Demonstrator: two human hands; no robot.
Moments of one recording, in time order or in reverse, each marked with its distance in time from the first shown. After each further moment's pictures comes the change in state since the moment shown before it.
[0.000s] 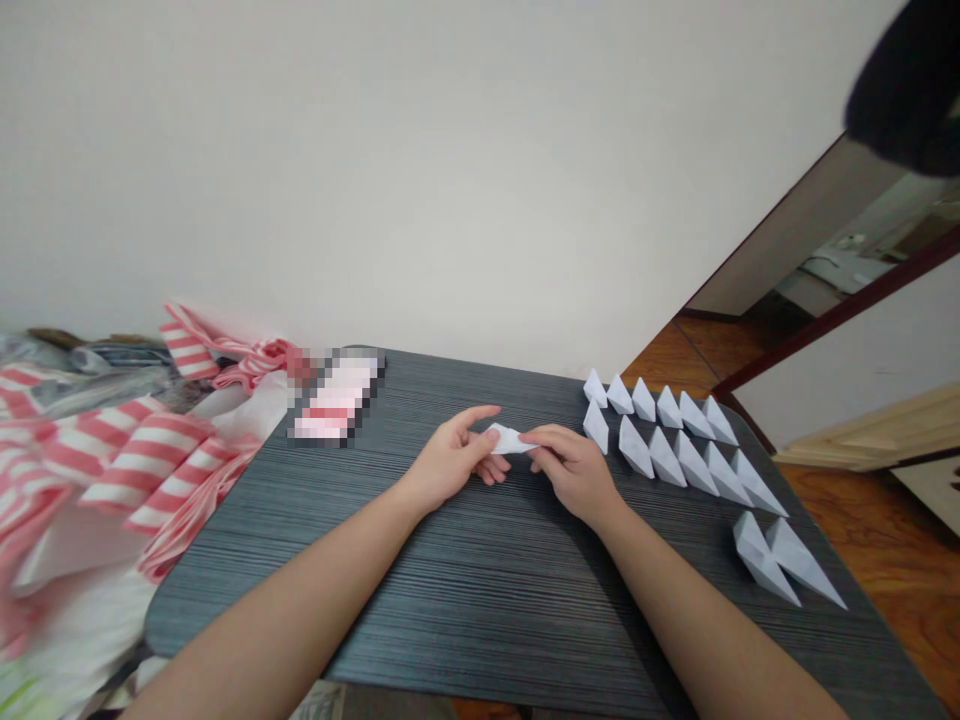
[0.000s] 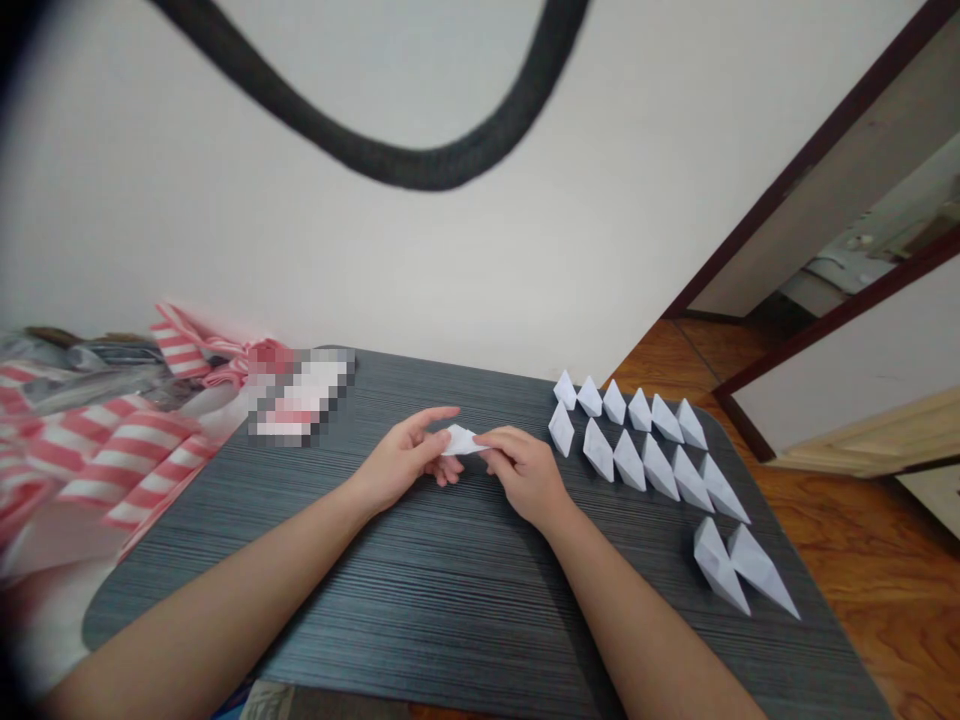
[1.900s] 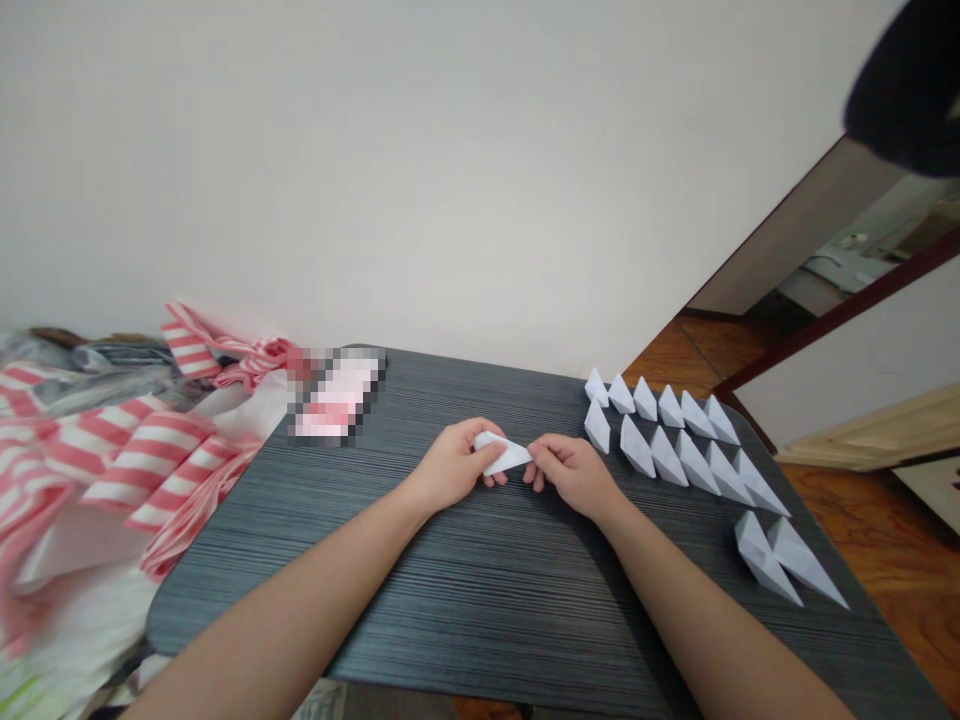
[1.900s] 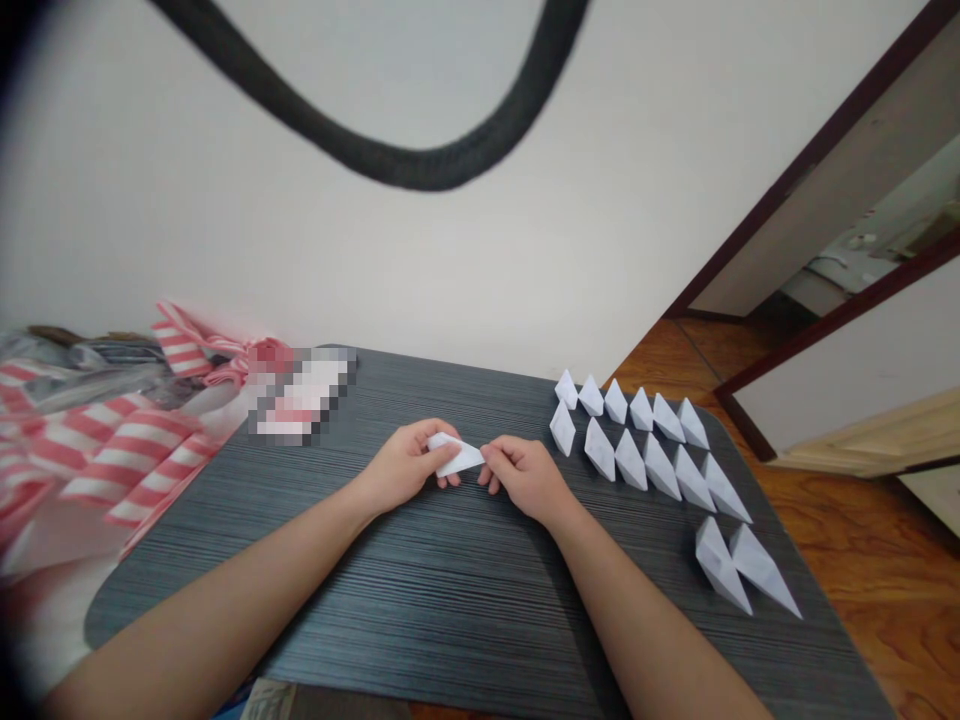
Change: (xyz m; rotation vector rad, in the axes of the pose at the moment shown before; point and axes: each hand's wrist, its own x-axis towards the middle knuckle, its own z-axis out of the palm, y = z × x) left_hand -0.001 0.000 0.002 0.175 0.030 -0.018; right_hand 0.000 0.002 -0.001 0.131 -0.183 0.220
